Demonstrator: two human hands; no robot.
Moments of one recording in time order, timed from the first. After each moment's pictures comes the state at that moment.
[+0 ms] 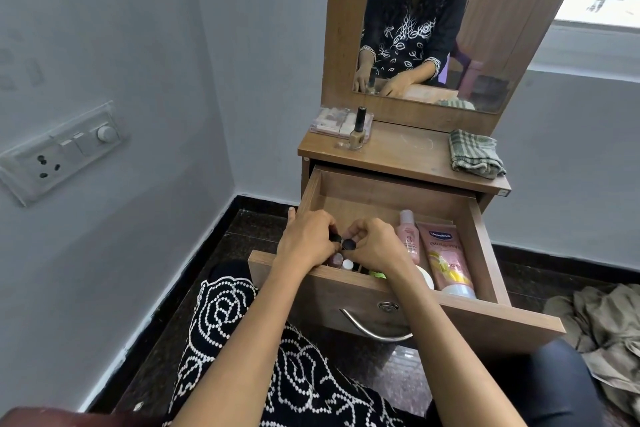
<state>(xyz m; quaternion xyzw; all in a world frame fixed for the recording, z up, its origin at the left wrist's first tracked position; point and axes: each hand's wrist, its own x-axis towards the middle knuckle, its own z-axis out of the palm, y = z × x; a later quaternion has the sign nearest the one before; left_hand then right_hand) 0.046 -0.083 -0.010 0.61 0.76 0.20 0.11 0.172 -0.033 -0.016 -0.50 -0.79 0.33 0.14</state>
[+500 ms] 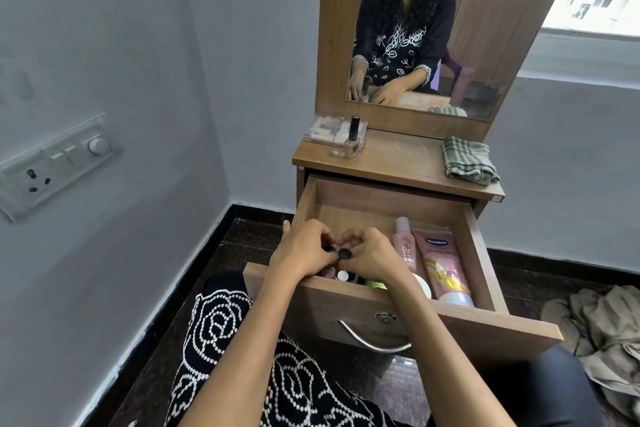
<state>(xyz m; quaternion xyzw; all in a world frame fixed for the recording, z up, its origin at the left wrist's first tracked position) 0.044 -0.086 -0.007 0.59 0.75 0.23 0.17 0.170 -0.029 -0.019 -0.49 -0.77 0.39 0.14</state>
